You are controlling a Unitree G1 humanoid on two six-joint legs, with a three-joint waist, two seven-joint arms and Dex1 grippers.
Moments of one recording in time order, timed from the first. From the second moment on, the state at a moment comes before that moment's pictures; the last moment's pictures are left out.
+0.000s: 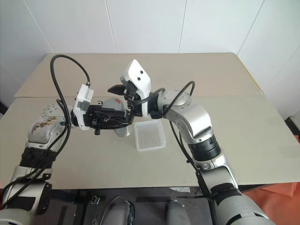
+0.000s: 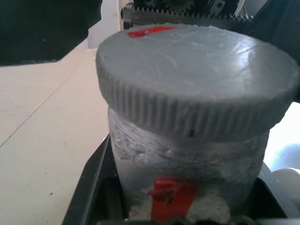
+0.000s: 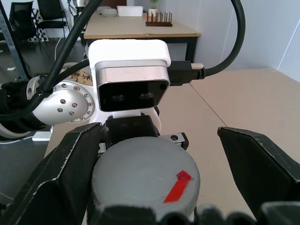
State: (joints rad) left arm -0.68 0.60 -0.02 0.15 -0.51 0.35 -1.41; right arm -0.93 -0.26 0.23 -0.13 0.44 0.71 0.80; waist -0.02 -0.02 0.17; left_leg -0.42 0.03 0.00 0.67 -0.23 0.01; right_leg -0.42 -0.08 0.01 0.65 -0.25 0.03
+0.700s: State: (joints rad) left arm -0.67 0.63 -0.02 0.15 -0.51 0.36 -1.42; right arm -0.83 -0.42 0.15 -0.21 0.48 0.71 0.82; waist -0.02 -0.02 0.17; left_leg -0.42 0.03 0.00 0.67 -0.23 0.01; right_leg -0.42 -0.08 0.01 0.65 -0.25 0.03
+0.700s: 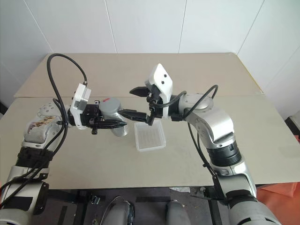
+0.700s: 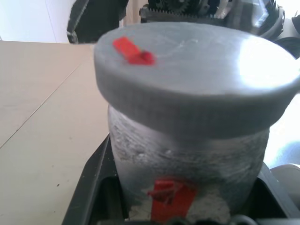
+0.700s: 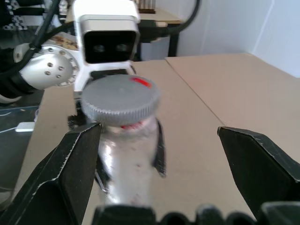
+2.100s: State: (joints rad) left arm -0.67 0.63 -0.02 0.14 -0.51 0.36 -1.42; right arm -0.91 -0.27 0.24 -0.17 0.43 0.69 0.79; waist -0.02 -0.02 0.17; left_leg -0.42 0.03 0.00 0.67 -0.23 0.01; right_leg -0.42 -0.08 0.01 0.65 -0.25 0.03
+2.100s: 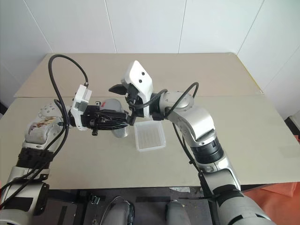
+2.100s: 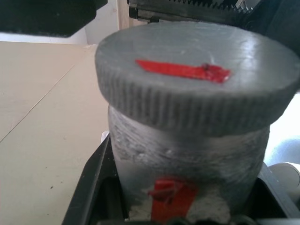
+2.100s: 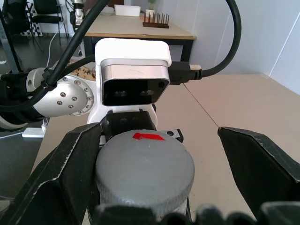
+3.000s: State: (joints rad) left arm -0.66 0.63 -0.02 0.13 -0.51 0.37 -1.42; right arm -0.89 -0.31 0.24 -0.20 0.45 0.69 0.83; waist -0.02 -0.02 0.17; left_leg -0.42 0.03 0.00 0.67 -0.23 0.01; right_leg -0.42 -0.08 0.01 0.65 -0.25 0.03
